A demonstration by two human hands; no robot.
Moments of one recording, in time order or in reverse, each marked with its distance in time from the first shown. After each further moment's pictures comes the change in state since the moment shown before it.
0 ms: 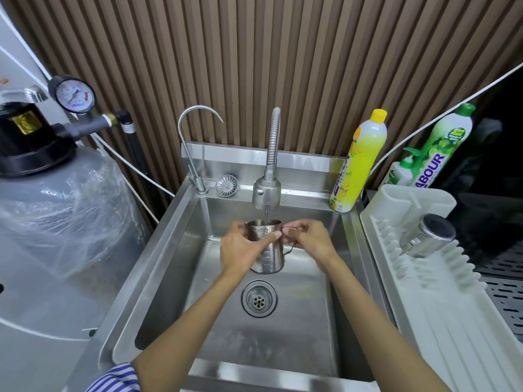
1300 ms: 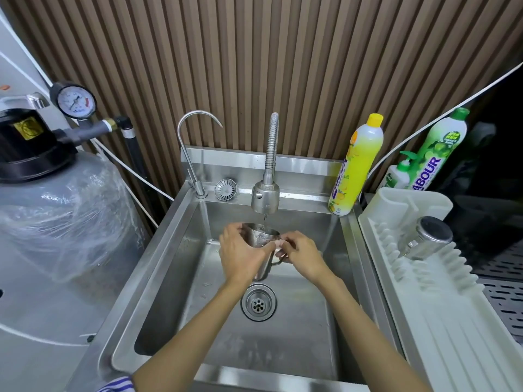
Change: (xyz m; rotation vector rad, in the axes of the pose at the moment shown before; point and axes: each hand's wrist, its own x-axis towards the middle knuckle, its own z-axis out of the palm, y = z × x) left_hand -0.011 0.003 0.004 0.003 0.111 0.100; right_hand -0.016 0.009 0.013 -0.302 -0.097 -0.162
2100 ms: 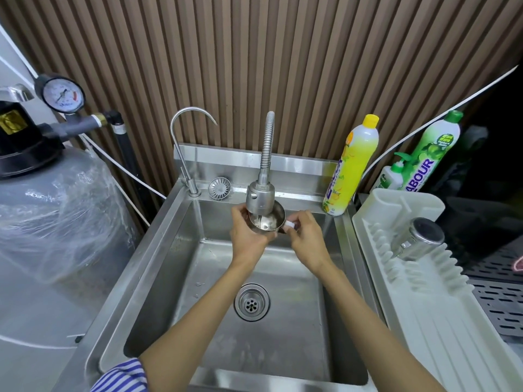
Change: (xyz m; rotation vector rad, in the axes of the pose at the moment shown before) left_hand 0.020 0.018 0.020 -0.416 -0.129 -0.051; right_hand 0.014 -0.003 -0.021 -0.099 0.236 -0.183
